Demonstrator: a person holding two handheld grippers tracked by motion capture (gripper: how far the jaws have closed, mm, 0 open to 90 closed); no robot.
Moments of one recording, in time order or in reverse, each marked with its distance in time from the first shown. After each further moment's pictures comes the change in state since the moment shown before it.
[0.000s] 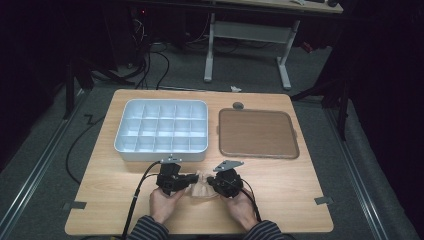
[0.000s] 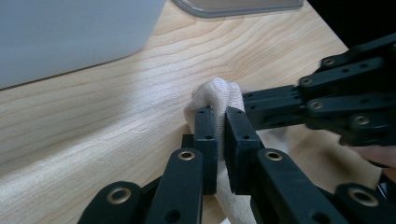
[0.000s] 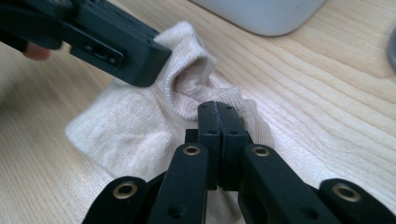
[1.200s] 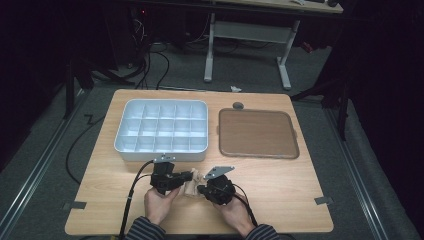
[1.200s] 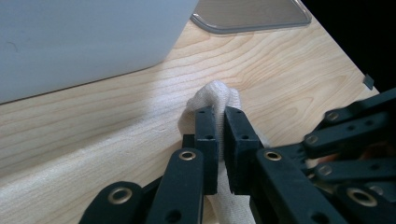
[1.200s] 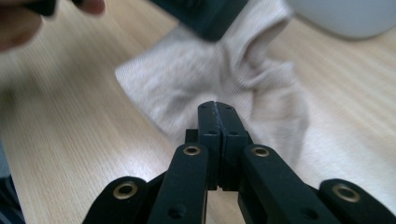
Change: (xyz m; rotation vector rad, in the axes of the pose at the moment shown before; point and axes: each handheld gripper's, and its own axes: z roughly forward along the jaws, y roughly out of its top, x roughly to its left) left arm -0.001 0.002 -0.019 -0.036 0.052 -0.029; right arm 0.028 0.001 0.004 0.031 0.105 -0.079
